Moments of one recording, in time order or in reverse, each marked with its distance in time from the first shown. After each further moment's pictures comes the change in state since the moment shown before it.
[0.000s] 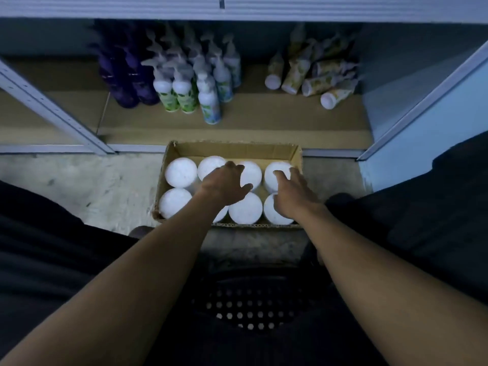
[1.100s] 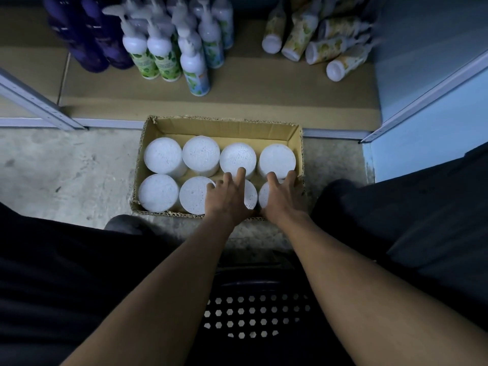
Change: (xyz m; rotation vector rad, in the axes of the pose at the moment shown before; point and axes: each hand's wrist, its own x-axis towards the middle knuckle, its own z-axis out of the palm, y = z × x) left_hand 0.006 0.016 0.089 0.056 0.061 -0.066; right_hand 0.020 0.003 0.059 -0.026 -0.020 0.149
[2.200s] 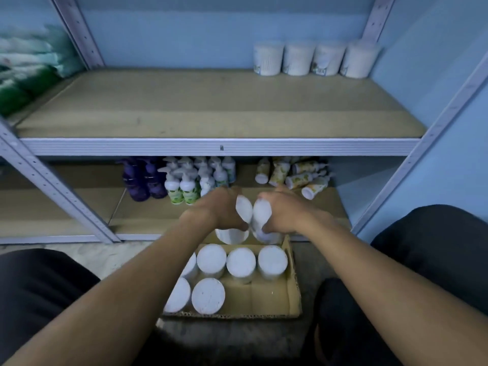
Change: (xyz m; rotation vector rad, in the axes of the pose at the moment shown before) left_hand -0.021 0.008 -0.273 -0.016 0.108 0.135; right_hand -0.052 -0.037 -0.253 -0.109 0.135 -0.377
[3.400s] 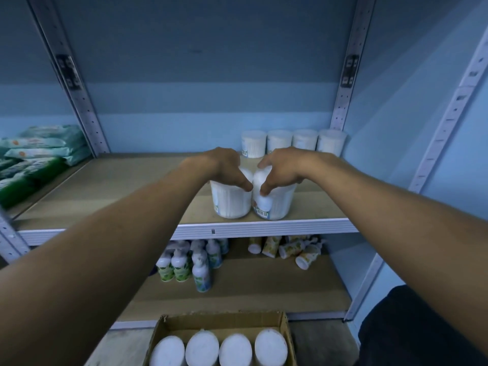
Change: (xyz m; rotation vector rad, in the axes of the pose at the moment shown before) left_hand 0.047 0.056 -0.231 0.128 0.198 -0.020; right_hand 0.003 -0.019 -0.244 -0.146 0.224 0.033
